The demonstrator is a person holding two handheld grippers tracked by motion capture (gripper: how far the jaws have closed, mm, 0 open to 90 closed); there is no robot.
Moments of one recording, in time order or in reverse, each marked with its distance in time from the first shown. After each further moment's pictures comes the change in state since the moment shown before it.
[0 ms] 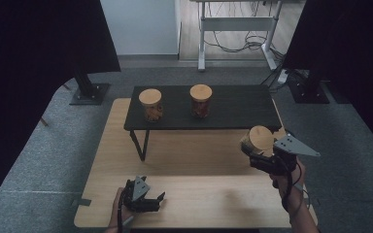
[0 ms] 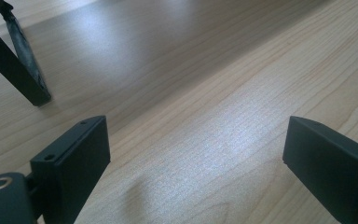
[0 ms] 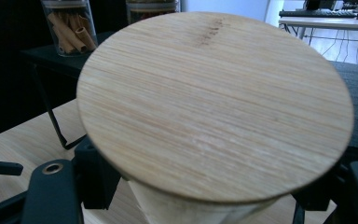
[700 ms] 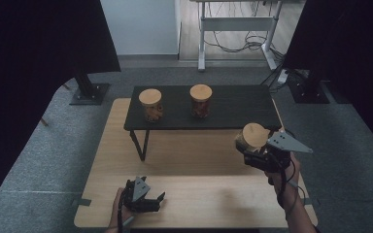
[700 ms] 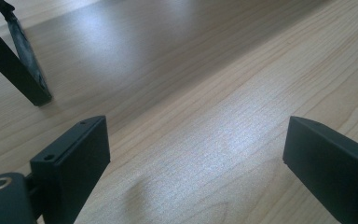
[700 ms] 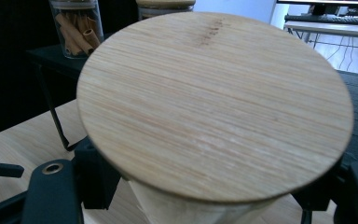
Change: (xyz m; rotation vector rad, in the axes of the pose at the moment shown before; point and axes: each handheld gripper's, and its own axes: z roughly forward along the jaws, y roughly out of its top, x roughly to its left) left arm -0.001 0.000 -0.001 -0.001 0.004 0.006; right arm 0.009 0.009 0.012 0.002 0.011 -0.027
